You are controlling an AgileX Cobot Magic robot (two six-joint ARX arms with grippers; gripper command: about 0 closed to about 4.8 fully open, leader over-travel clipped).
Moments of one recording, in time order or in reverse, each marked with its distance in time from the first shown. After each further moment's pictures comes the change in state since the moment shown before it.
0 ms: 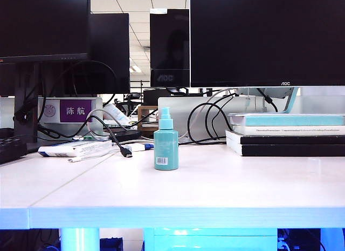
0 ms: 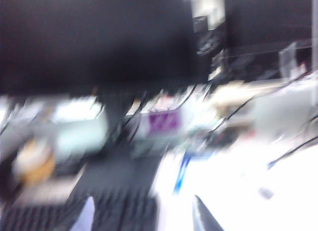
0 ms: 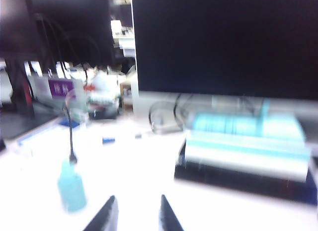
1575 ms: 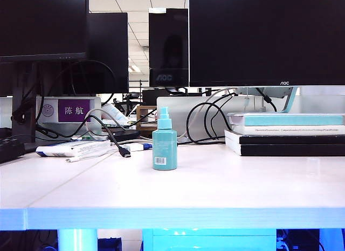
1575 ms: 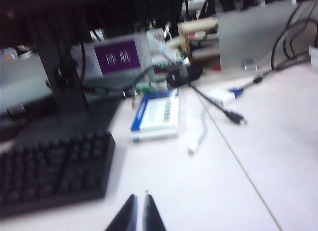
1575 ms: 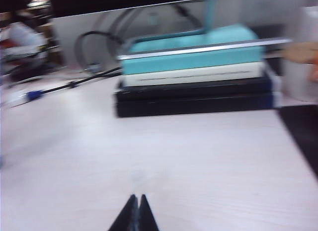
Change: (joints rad) left arm 0.138 0.010 -0.410 0.267 0.268 -0.003; right arm 0.001 -0.035 -0.435 0.260 0.227 0.067
